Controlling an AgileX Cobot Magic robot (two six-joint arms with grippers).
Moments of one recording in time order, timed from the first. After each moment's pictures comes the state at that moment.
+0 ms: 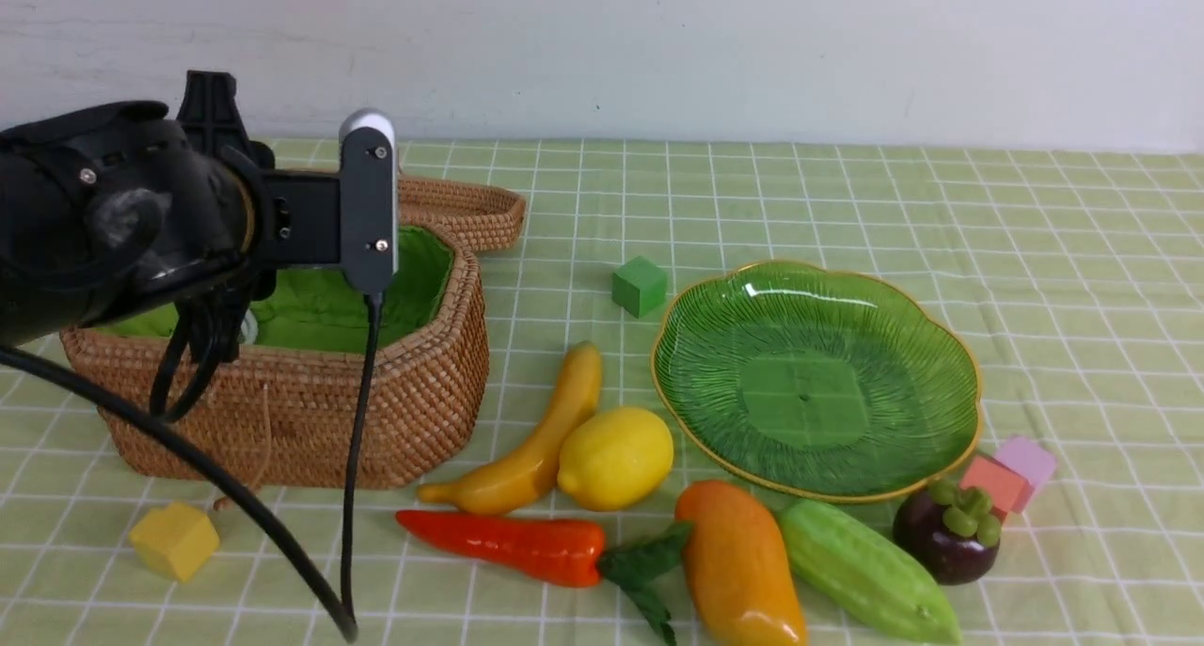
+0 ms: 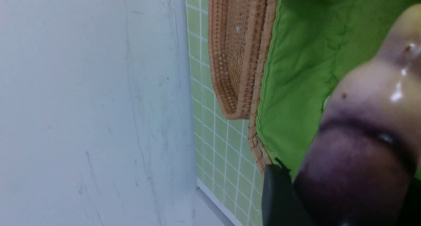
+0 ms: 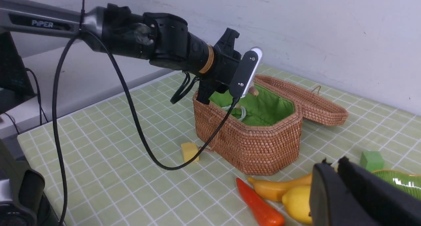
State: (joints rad) right arm 0.29 0.47 -0.93 0.79 0.85 -0.62; left arm -0.38 1.52 -1.08 1.02 0.57 0.33
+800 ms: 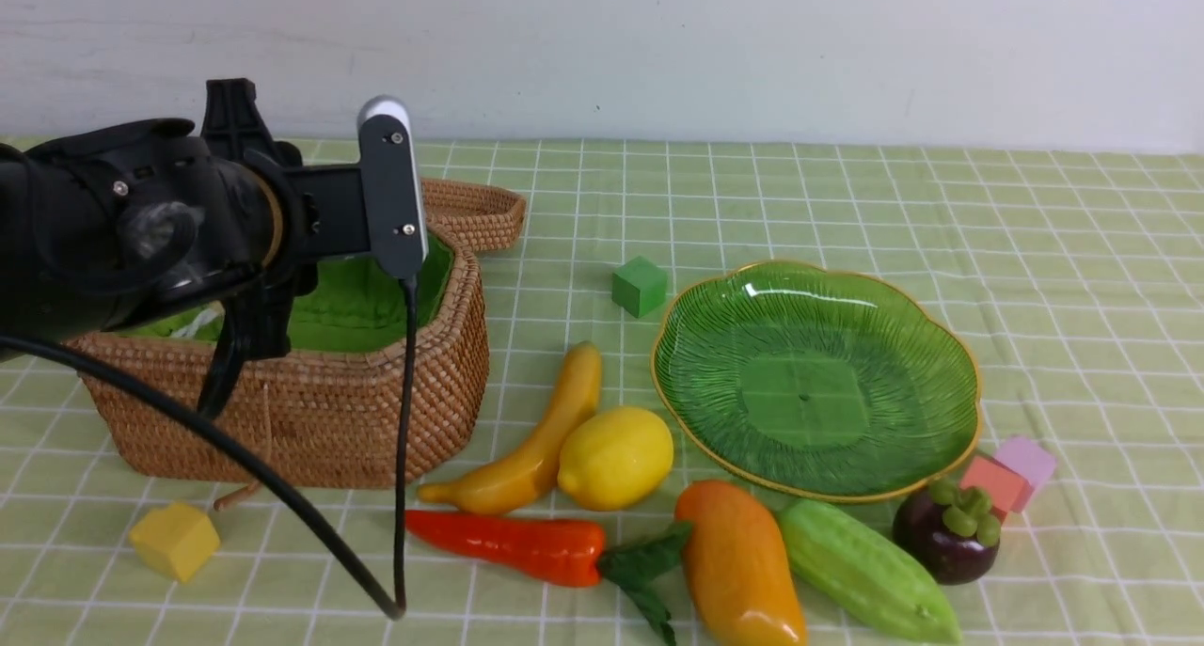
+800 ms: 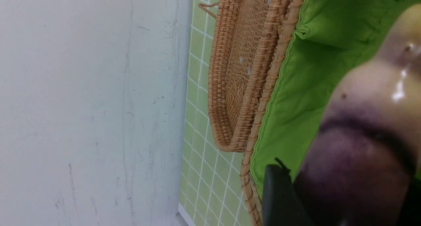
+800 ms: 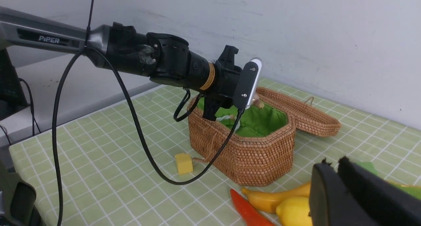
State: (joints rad) right arm 0.29 0.47 -0.93 0.79 0.82 -0.62; left arm -0.38 1.54 -1.08 1.03 0.47 0.19
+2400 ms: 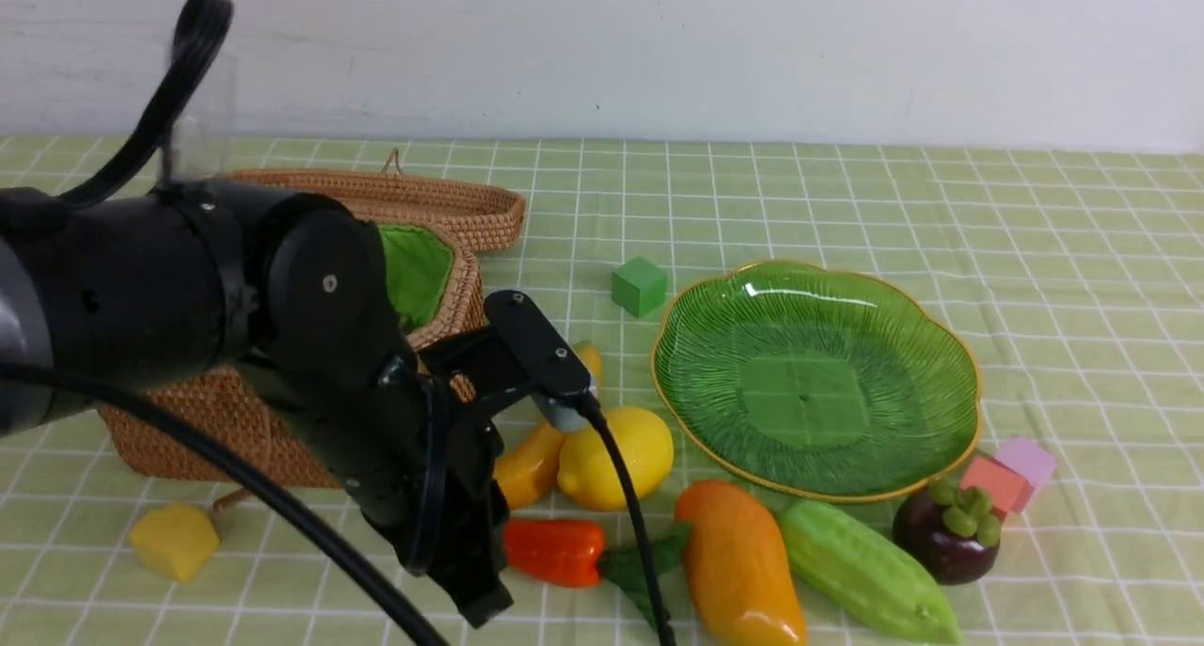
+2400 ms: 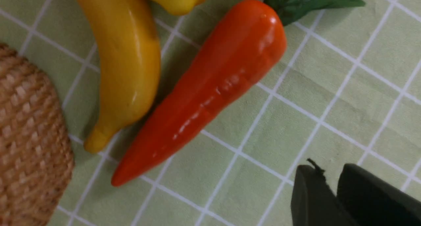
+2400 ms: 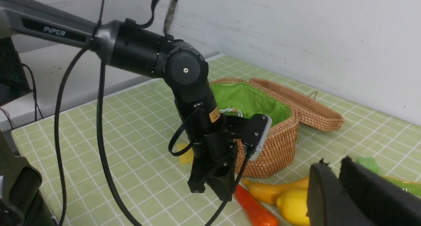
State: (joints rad) right arm 0.29 0.47 -0.93 0.79 0.85 -0.65; left arm -0.54 1.58 -1.09 -0.21 0.84 0.60
